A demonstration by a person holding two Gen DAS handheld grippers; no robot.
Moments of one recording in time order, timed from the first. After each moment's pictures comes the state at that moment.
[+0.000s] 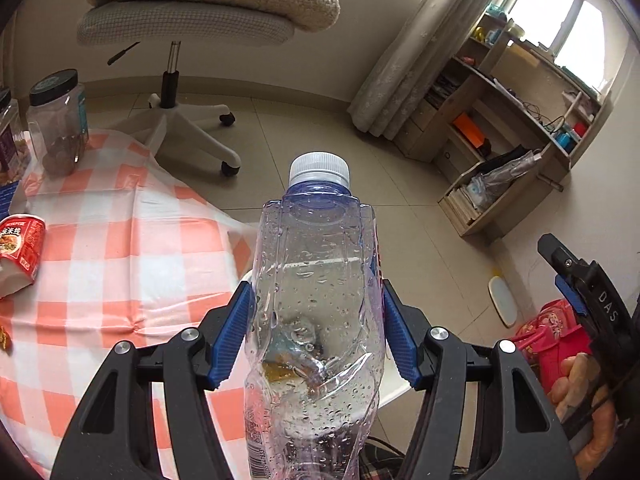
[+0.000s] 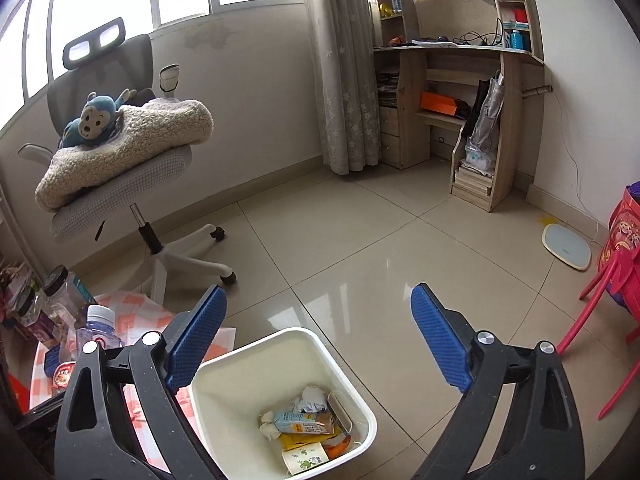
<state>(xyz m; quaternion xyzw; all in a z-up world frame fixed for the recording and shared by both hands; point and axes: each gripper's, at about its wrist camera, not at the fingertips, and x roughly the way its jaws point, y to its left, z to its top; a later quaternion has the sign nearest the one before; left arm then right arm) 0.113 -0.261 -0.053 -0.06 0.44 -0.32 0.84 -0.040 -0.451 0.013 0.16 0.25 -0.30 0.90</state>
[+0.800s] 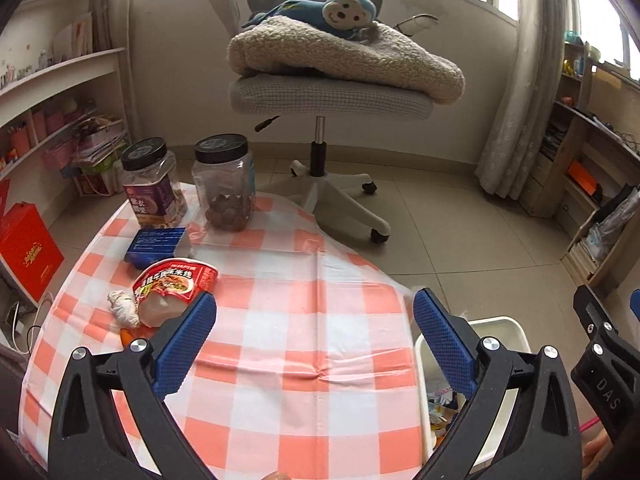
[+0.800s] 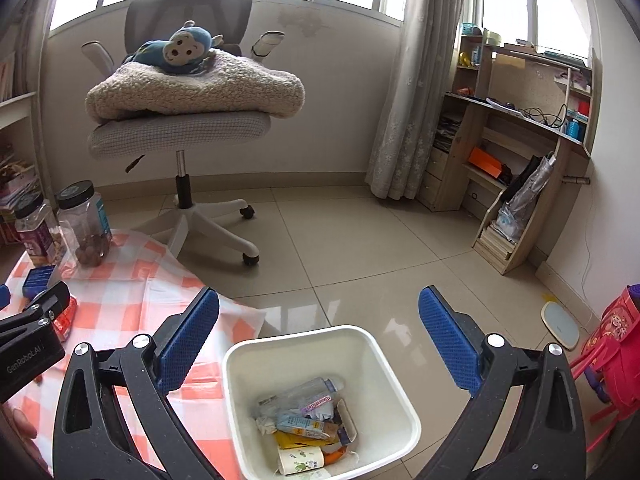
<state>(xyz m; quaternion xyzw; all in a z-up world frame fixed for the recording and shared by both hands) 0.121 -0.149 -0.032 0.00 0.35 -0.06 0.94 0.022 -0.321 -0.002 0.00 0.28 -0.25 0.93</state>
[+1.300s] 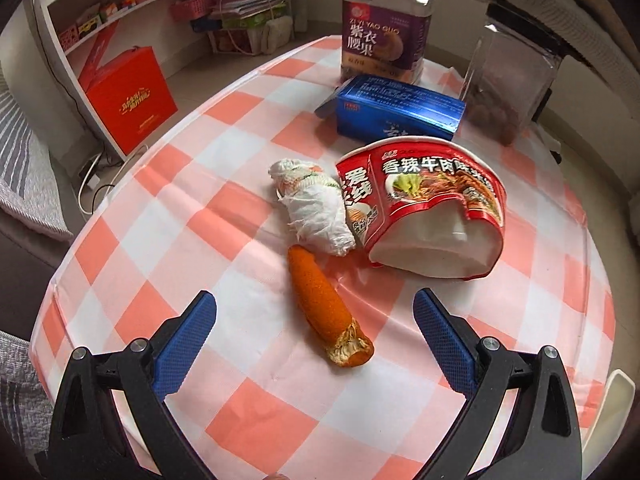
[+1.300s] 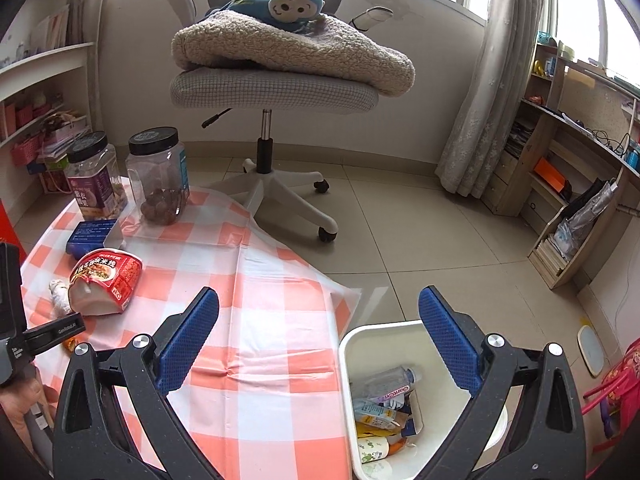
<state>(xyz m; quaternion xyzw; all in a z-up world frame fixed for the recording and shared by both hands) 0.199 0.051 -0.174 -0.10 0.51 0.18 0.84 0.084 -0.216 -0.034 -0.03 0.33 -0.16 0.93</state>
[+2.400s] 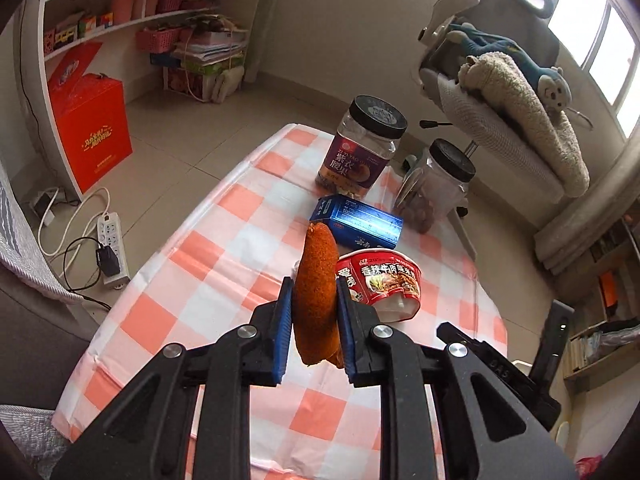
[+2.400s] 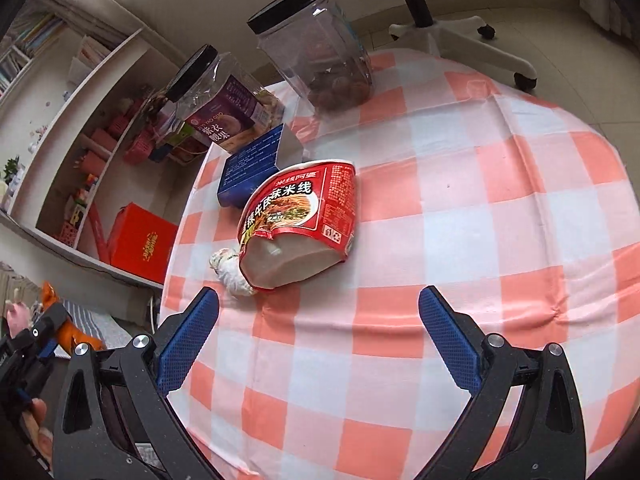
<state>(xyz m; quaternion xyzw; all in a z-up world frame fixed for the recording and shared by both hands) 0.138 0.155 -0.033 -0.19 0.42 0.02 0.89 0.186 -0.101 -0.142 0.26 0.50 0.11 0.82</state>
